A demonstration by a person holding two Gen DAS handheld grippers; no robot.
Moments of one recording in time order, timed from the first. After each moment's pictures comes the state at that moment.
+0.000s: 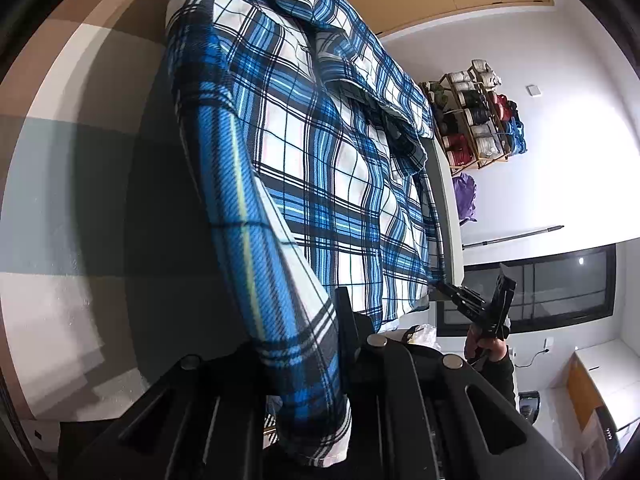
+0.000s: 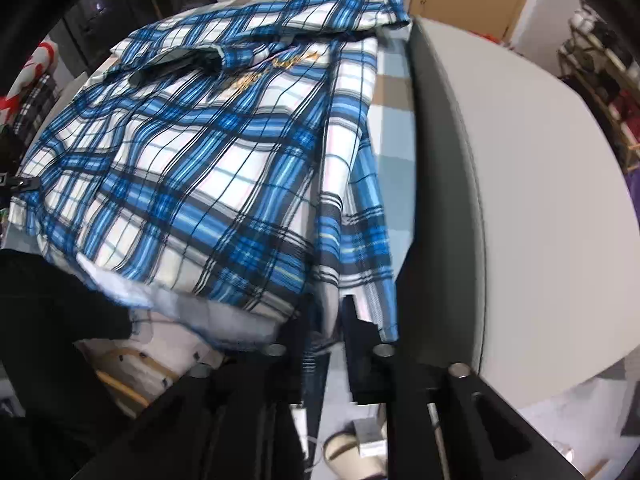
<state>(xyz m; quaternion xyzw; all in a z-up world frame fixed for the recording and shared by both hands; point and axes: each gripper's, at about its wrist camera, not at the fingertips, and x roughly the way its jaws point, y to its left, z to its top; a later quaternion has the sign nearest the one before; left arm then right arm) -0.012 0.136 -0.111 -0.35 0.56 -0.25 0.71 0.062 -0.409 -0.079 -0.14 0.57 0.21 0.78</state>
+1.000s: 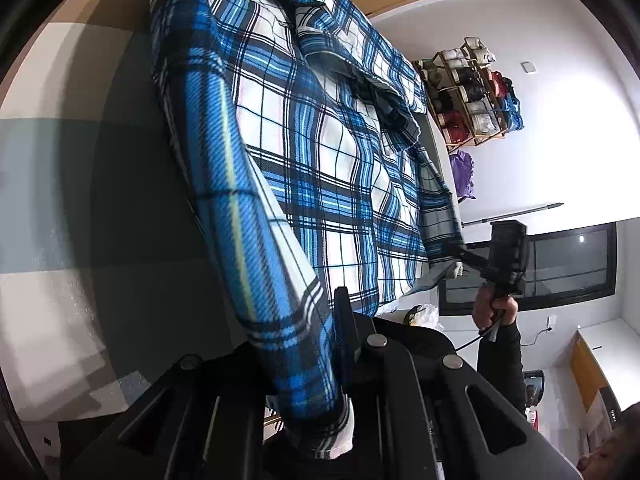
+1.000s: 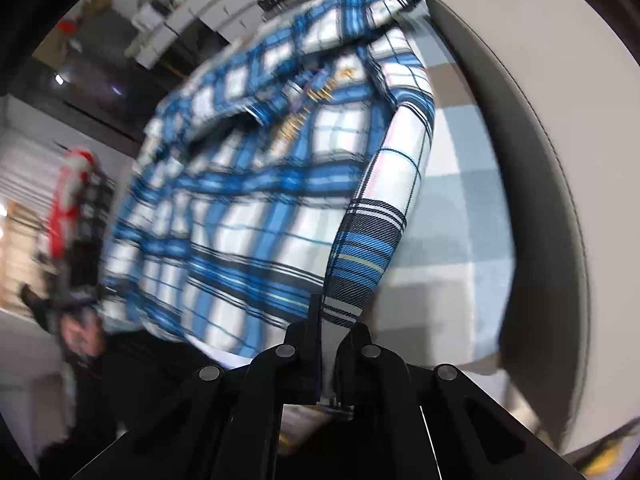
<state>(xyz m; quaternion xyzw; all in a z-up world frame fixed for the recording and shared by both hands) -0.014 0.124 -0.110 -0.32 0.58 -0.28 0.69 0.113 -0.399 -0.080 0.11 0.60 0.30 0.73</state>
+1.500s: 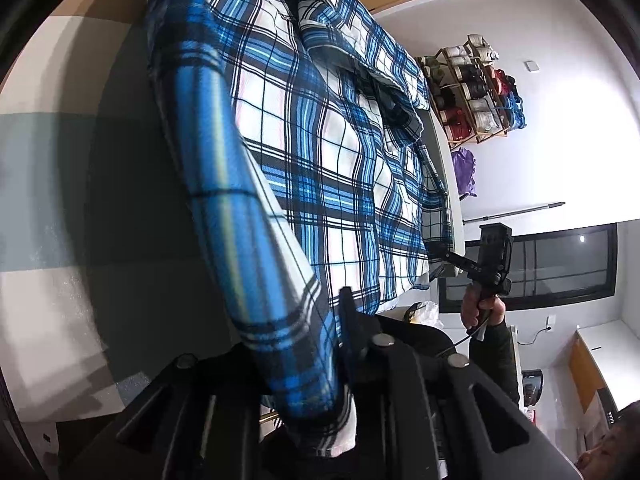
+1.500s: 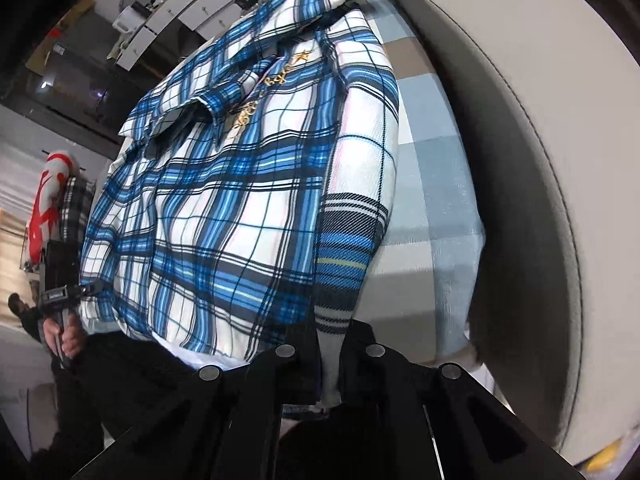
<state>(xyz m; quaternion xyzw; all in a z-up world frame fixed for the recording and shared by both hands) -0.015 0.122 -0.110 -0.32 0.59 -0.28 0.69 0.107 -0.414 -0.114 0.08 0.61 0.26 0.74</state>
